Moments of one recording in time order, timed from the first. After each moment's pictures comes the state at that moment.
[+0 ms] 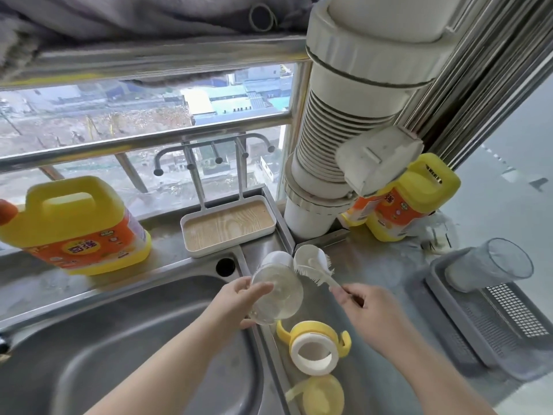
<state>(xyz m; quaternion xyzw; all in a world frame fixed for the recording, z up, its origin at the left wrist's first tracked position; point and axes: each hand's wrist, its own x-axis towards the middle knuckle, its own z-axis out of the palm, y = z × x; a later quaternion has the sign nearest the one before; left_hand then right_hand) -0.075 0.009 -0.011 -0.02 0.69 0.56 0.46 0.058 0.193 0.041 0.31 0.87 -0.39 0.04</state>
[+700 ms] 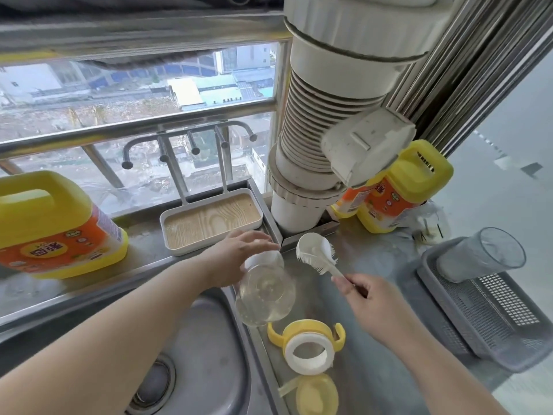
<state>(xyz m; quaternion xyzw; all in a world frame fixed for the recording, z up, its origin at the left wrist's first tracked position) -0.157 0.049 -0.035 0.52 0.81 0.13 0.24 0.061 0.216 0.031 0.33 0.86 -0.40 0.02</state>
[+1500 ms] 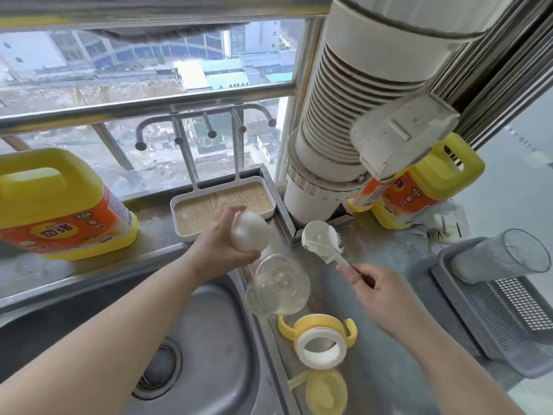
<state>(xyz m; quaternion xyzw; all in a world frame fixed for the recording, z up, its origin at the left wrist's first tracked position) -0.153 0.020 -0.024 0.28 0.85 0.40 0.20 0.046 0.210 0.031 0.31 0.86 -0.41 0.03</state>
